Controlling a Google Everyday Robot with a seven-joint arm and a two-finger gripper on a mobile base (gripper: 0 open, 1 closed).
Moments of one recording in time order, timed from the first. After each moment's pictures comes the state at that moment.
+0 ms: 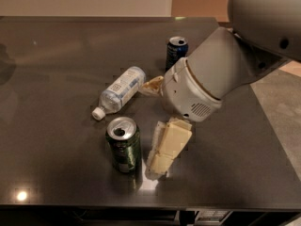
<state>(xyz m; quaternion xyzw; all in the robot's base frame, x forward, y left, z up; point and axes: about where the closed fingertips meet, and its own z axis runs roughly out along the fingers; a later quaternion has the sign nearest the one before) 0.376 0.008 0.920 -0.71 0.63 0.21 0.25</state>
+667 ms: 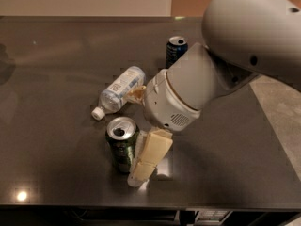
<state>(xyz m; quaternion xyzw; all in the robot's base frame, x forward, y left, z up) 0.372 0.042 0.902 -0.72 0.61 0.23 0.25</state>
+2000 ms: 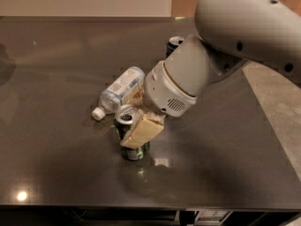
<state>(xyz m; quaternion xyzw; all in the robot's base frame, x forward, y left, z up) 0.399 0.041 0.897 -0.70 0.63 0.25 0.23</state>
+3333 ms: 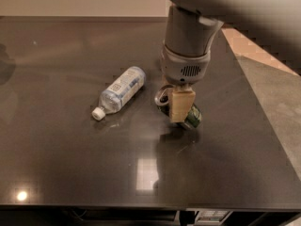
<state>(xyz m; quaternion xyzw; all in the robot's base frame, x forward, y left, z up) 0.464 -0.055 0.894 -0.76 0.65 0.02 0.04</state>
